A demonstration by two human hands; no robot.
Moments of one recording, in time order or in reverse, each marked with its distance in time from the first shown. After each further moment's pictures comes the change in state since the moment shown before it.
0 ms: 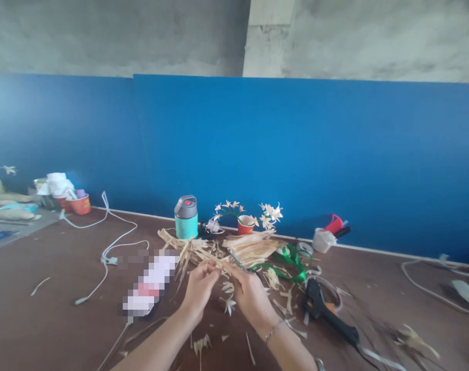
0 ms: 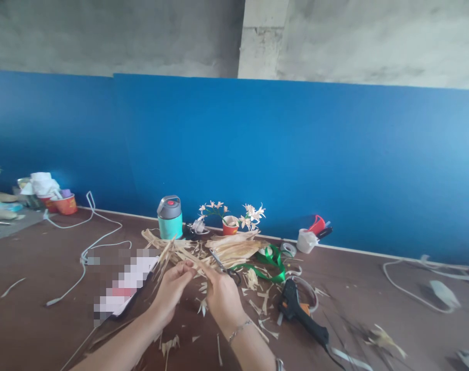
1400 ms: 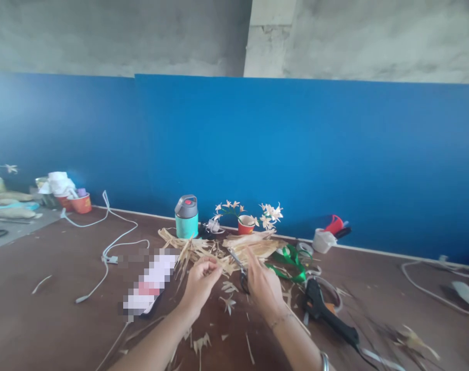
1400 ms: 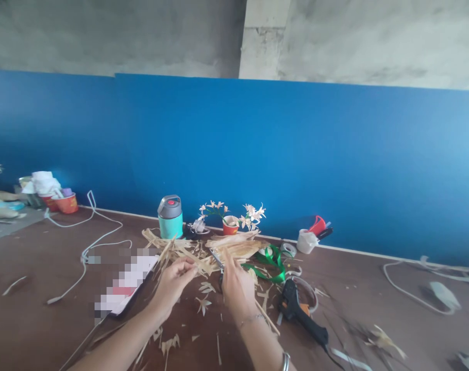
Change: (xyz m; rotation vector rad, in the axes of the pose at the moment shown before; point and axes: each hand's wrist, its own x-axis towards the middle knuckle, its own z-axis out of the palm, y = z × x) left_hand 0.007 0.000 -0.004 0.189 -0.032 0.133; right_hand 0.004 0.008 -0.013 -0.568 0.106 0.199
